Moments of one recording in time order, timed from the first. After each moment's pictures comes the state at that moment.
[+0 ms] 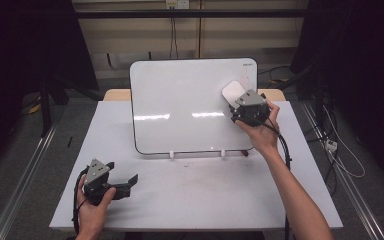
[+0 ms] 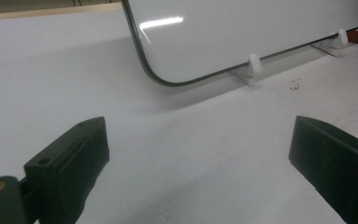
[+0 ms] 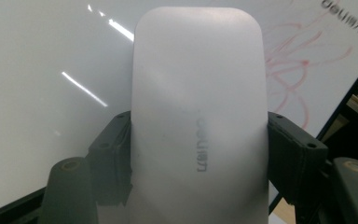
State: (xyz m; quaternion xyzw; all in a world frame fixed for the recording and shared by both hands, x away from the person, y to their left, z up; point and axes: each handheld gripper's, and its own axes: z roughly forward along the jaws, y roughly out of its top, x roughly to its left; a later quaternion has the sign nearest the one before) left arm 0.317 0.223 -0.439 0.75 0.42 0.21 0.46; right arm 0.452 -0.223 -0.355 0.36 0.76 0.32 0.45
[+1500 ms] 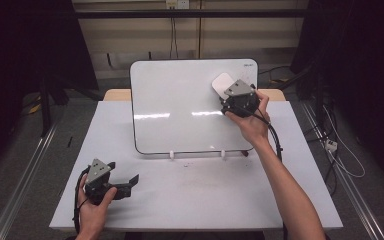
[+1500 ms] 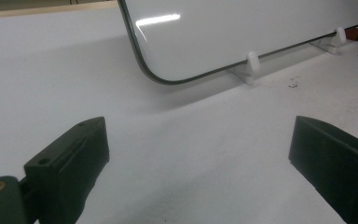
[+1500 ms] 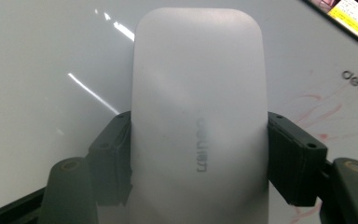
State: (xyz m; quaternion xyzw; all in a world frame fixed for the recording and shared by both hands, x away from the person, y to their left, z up) left arm 0.318 0.221 -0.439 0.75 0.42 0.21 0.46; right arm 0.470 -0.198 -0.338 0.35 0.76 0.32 0.44
